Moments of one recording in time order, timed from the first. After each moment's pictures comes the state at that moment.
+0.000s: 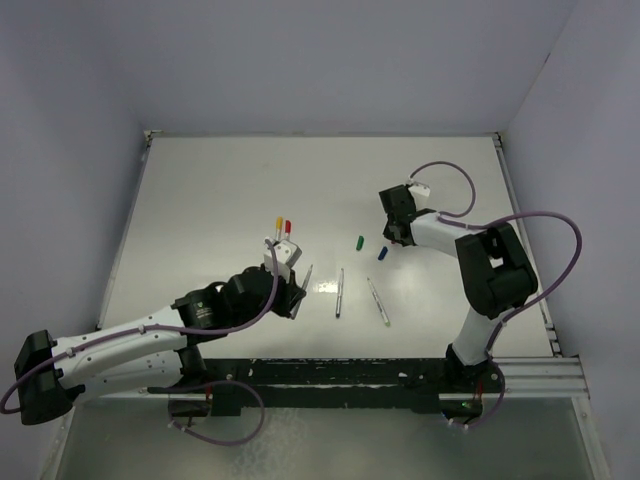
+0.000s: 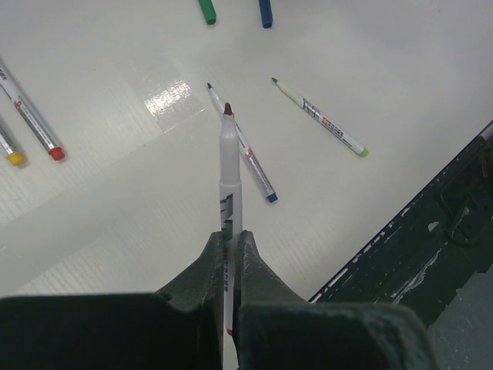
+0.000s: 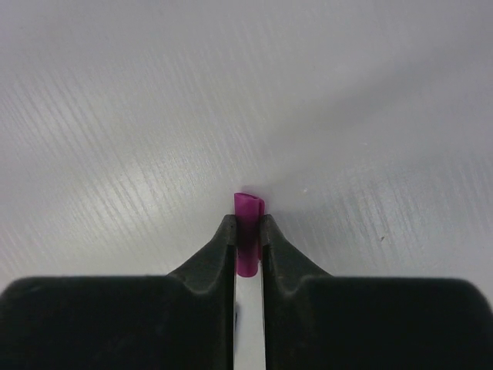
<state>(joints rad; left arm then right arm) -1.08 0.87 0.59 -0.22 -0.25 -0.48 0.39 1.79 1.01 -0.23 0.43 0.68</state>
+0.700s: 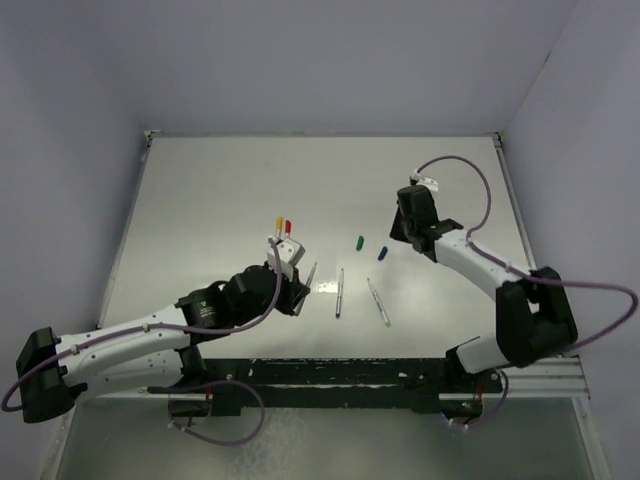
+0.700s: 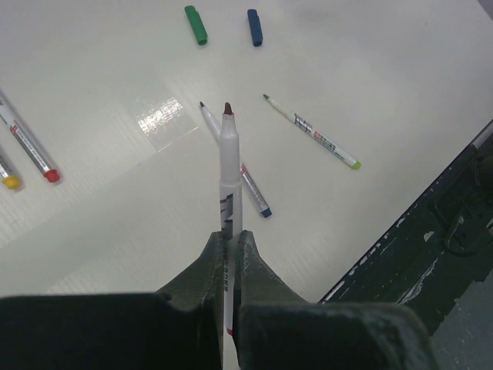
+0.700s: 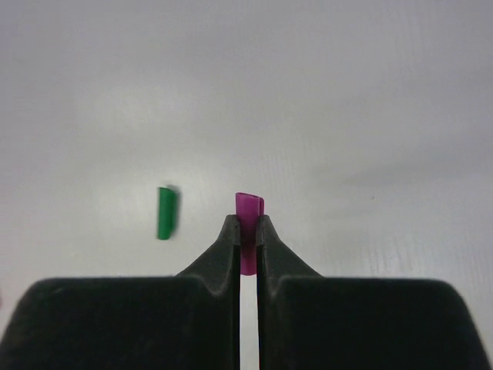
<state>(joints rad) -1.08 0.90 0.59 -0.18 -0.25 -0.45 0.39 1.52 0.90 -0.25 0.32 0.53</state>
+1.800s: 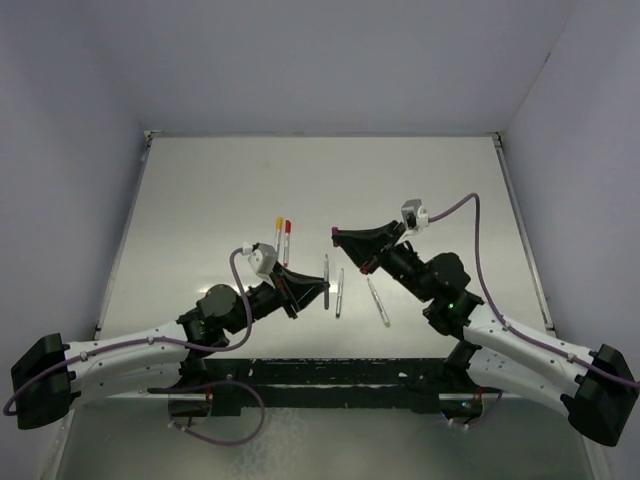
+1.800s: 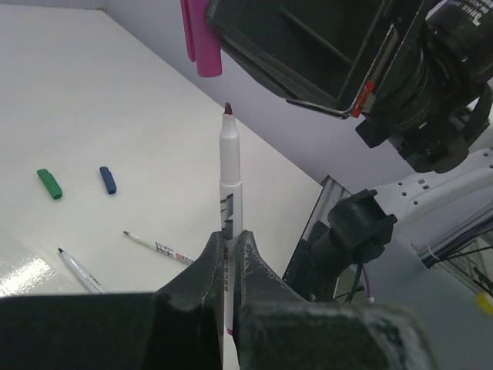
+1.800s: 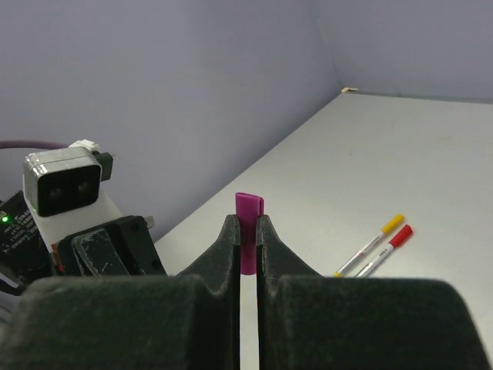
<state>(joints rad) -1.08 0.82 0.30 0.64 -0.06 -0.51 0.84 0.87 0.51 0.60 -0.02 0.48</state>
